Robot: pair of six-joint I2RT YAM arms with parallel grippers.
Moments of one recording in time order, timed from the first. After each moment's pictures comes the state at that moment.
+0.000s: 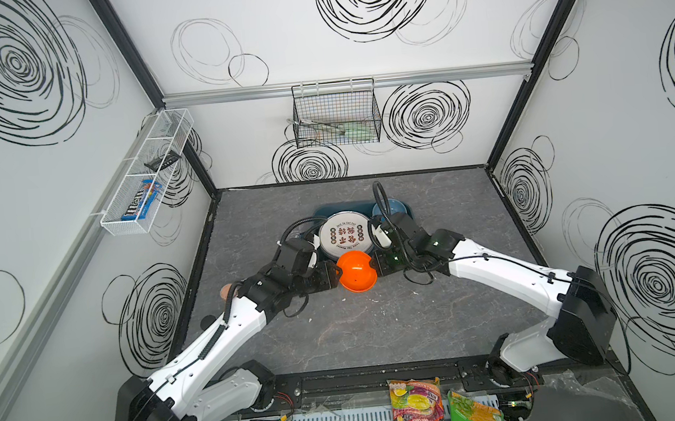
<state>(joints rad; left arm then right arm) -0.57 1.05 0.84 -0.55 0.18 -0.70 0.82 1.46 1.16 -0.59 -0.10 0.51</state>
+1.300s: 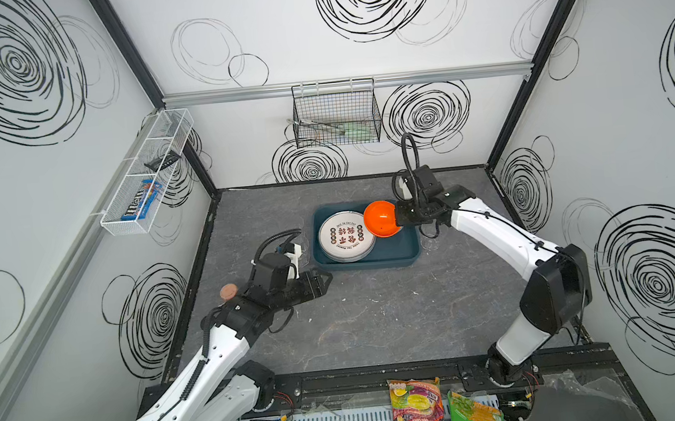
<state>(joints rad) -0.46 0.84 0.69 -0.55 0.28 -0.73 0.49 1.67 1.50 -0.75 0.01 0.41</state>
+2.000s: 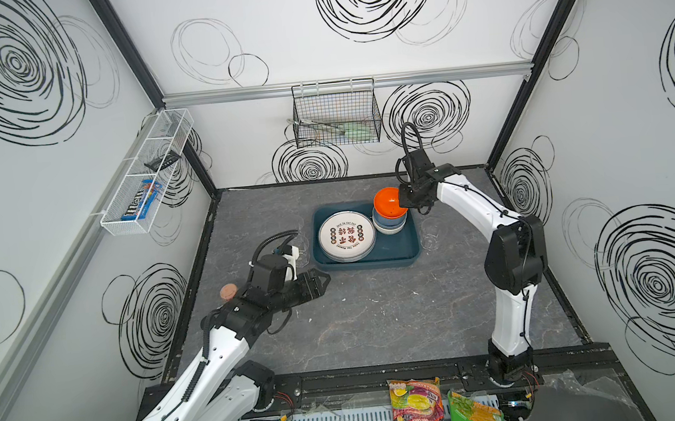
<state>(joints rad) -0.43 0.83 0.67 -0.55 0.30 -0.73 0.37 1.99 1.81 -0.86 0.10 0.42</state>
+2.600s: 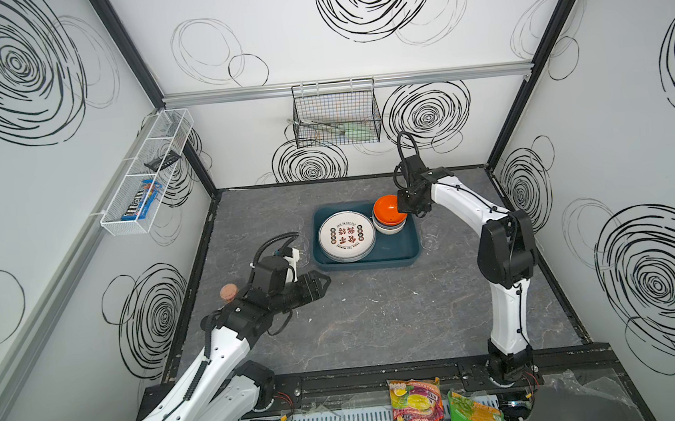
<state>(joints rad) -0.43 0.83 0.64 -0.53 0.31 -0.75 0.37 2.06 1.81 -0.87 0.09 0.43</state>
